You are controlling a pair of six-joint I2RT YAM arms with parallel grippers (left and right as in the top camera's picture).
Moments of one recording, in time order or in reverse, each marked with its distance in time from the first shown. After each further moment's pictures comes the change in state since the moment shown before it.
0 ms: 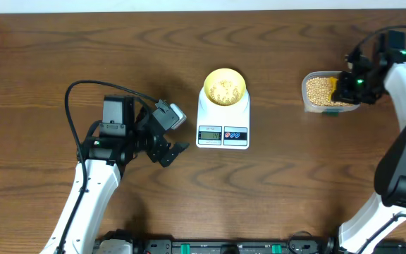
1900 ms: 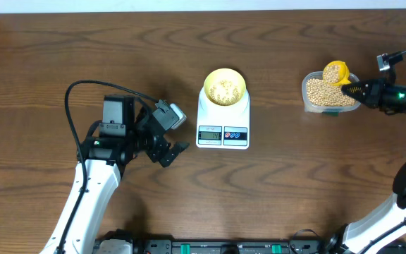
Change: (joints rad) left arm 0.000 0.000 0.000 0.000 0.000 0.000; right arm -0.249 0.000 -0.070 -0.042 -0.718 -0.286
